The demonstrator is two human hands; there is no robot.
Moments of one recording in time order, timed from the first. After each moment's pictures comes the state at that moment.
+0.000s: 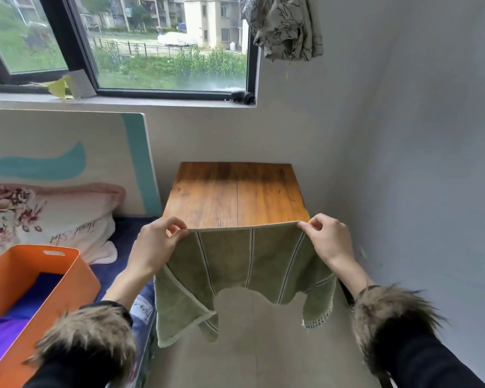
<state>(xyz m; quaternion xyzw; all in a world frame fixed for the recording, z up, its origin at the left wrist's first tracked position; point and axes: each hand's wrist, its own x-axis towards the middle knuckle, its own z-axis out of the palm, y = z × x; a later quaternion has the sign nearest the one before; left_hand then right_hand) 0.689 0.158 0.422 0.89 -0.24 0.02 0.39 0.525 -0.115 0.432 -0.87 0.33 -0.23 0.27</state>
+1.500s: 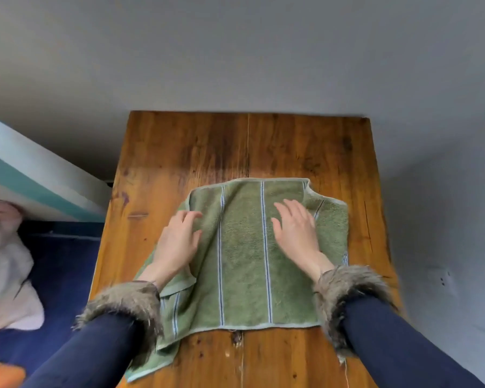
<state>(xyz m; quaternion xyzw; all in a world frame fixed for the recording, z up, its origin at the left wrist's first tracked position) 1.138 -0.147 0.149 0.94 -0.25 -0.18 0.18 1.031 -0.367 0.152 -0.94 0.25 0.10 0.23</state>
